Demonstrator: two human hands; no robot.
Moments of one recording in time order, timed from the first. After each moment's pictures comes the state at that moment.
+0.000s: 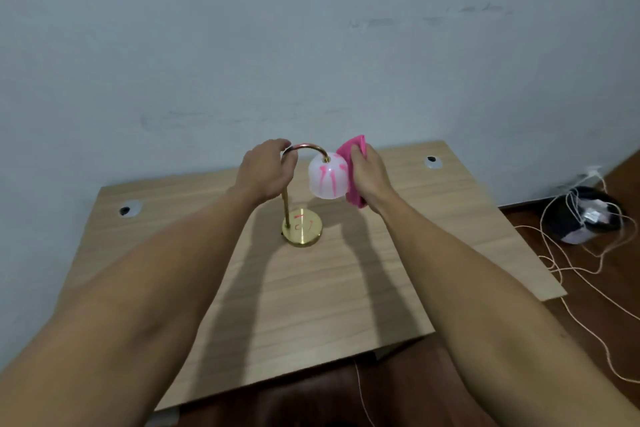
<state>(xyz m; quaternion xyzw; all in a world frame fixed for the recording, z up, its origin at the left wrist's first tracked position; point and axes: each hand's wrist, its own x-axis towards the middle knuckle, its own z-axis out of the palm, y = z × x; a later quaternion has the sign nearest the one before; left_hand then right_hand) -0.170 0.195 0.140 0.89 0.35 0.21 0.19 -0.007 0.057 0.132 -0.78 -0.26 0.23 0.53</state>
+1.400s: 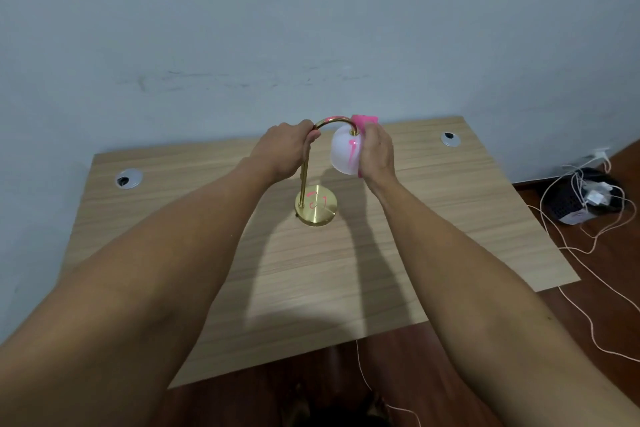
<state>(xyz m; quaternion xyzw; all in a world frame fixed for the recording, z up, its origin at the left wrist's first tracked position) -0.172 0.236 0.107 0.94 0.27 0.13 0.17 -0.023 0.106 0.091 -0.75 -0.23 0.19 0.59</state>
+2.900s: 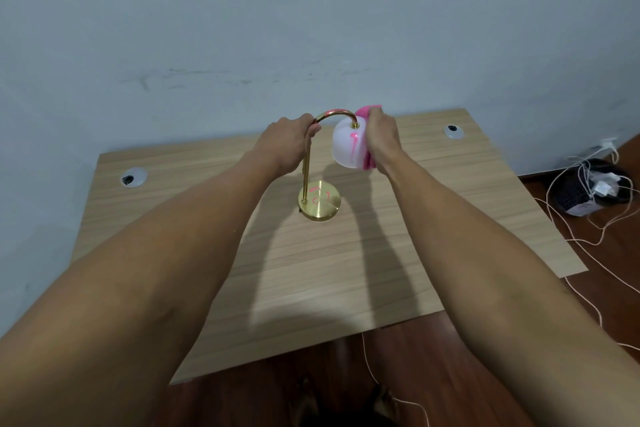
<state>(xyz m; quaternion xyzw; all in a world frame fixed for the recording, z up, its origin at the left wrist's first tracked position) -0.174 0.230 0.114 0.93 0.29 0.11 0.19 -0.003 0.120 0.111 -0.79 -0.16 0.27 0.52</state>
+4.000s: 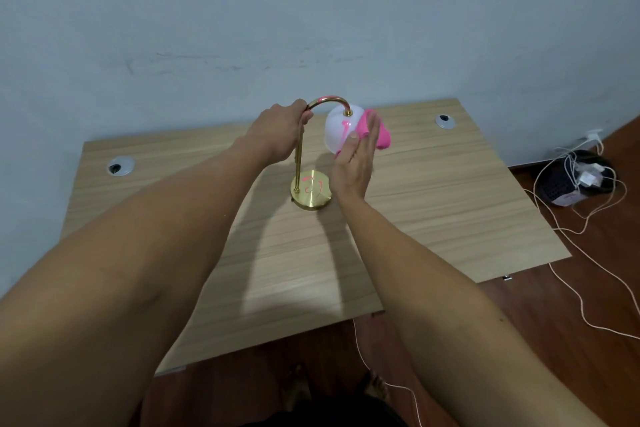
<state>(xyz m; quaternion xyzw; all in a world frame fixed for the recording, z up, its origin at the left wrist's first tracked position) -0.174 0.228 0.113 0.93 0.29 0.10 0.20 -0.084 0.094 0.041 -0.76 -0.24 0.03 0.61</state>
